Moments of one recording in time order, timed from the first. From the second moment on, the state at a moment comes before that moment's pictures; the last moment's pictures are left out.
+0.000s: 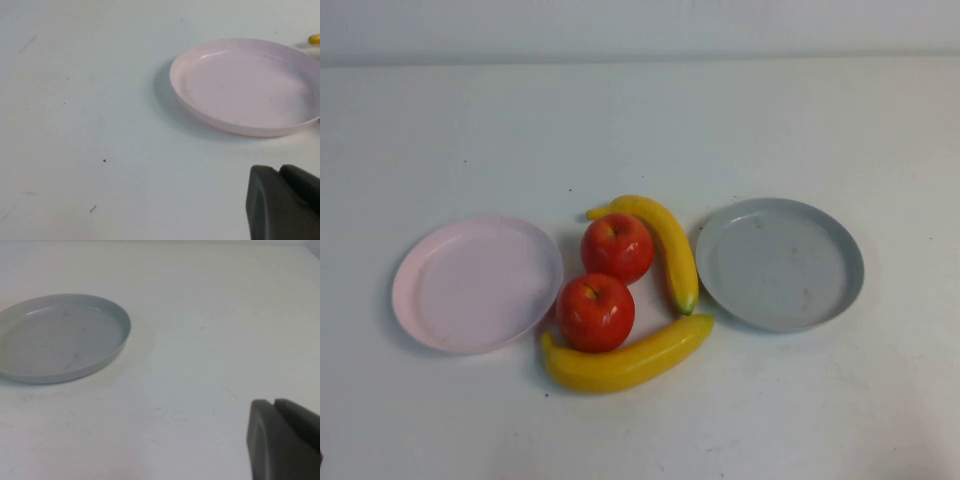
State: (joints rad) right arm 0.00 -0.01 0.02 0.20 0.35 -0.18; left arm -0.06 -0.01 0.02 -0.09 0.37 0.11
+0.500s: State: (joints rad) right arm 0.00 -0.01 0.02 0.20 0.35 -0.18; left arm -0.06 -0.01 0.02 -0.69 0.13 -0.02
